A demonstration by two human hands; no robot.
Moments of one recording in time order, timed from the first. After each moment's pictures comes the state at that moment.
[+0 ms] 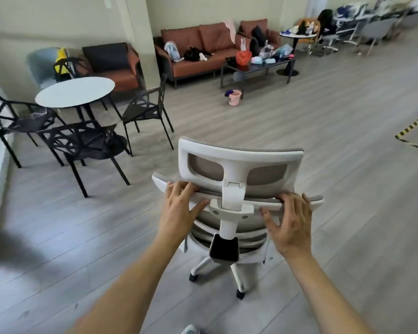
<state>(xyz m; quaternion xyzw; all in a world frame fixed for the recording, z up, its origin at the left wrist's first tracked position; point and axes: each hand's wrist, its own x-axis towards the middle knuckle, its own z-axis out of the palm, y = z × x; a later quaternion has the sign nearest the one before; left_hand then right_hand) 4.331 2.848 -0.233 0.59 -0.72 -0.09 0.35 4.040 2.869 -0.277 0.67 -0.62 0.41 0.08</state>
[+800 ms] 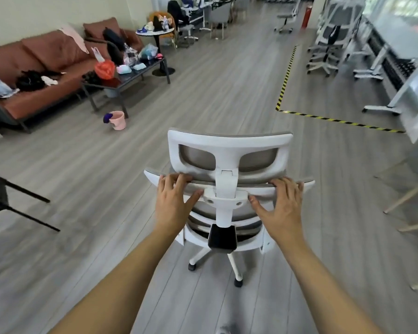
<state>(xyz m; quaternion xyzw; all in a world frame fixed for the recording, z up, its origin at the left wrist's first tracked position) 3.995 2.331 -0.233 0.38 -0.85 -0.13 0.33 3.770 2.499 -0.271 0.44 -0.80 0.39 0.13</state>
